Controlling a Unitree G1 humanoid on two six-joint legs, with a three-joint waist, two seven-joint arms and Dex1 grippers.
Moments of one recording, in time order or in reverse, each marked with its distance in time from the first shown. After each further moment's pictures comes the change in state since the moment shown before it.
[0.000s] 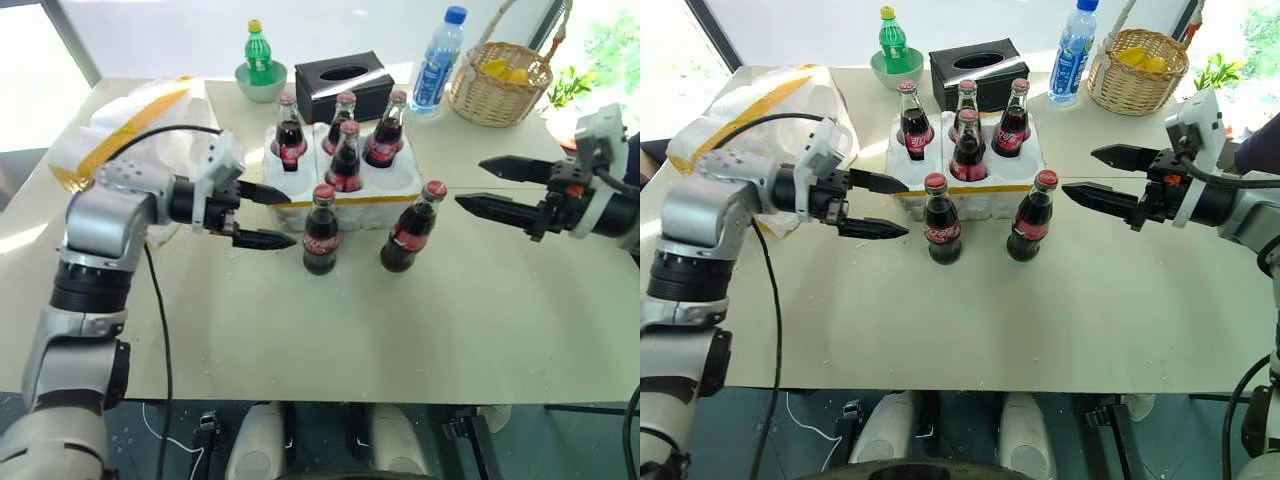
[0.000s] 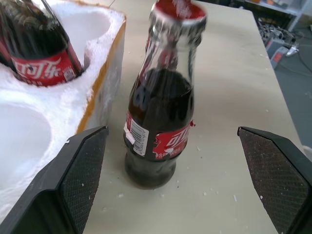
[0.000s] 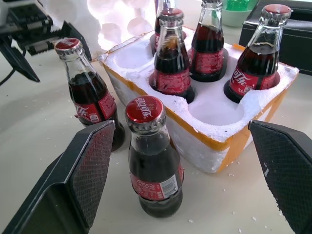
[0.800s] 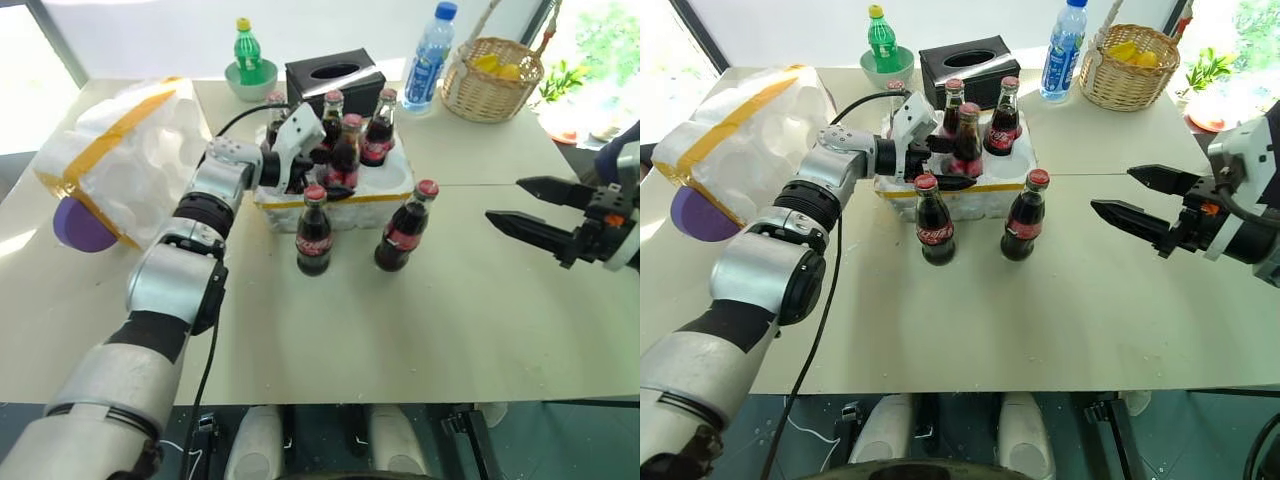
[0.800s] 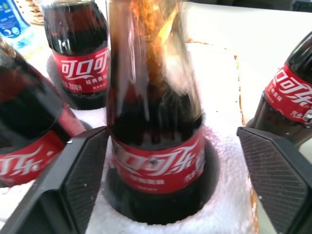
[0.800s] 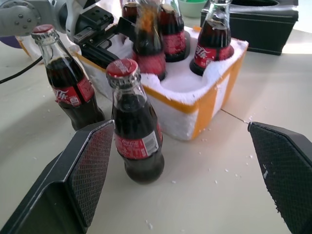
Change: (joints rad) left arm -0.569 -0.357 -0.030 1.151 0.276 -0.699 0.141; right arm 0.214 0.009 -0.214 -0.153 0.060 0.042 -0.088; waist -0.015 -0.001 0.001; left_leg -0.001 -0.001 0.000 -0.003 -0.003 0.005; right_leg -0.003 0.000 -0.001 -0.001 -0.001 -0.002
